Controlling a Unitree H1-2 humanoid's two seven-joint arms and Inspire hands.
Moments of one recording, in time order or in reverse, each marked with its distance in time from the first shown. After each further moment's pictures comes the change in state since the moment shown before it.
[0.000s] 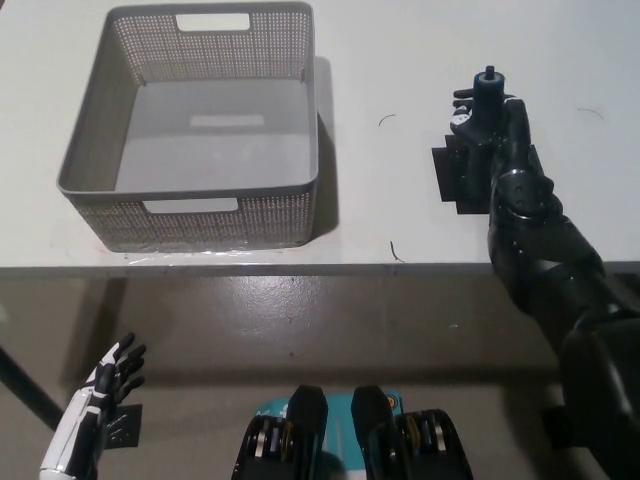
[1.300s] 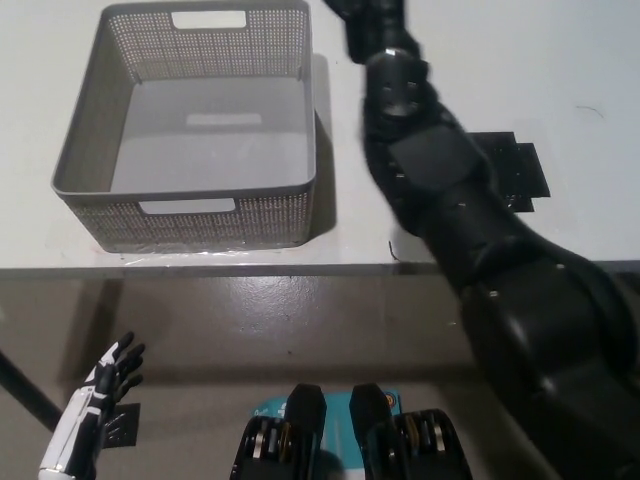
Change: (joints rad) left_arm -0.005 0.005 -0.001 0.015 0.017 -0.024 0.000; right_arm -0.266 0.214 0.093 -0.124 -0.042 -0.017 -0.105
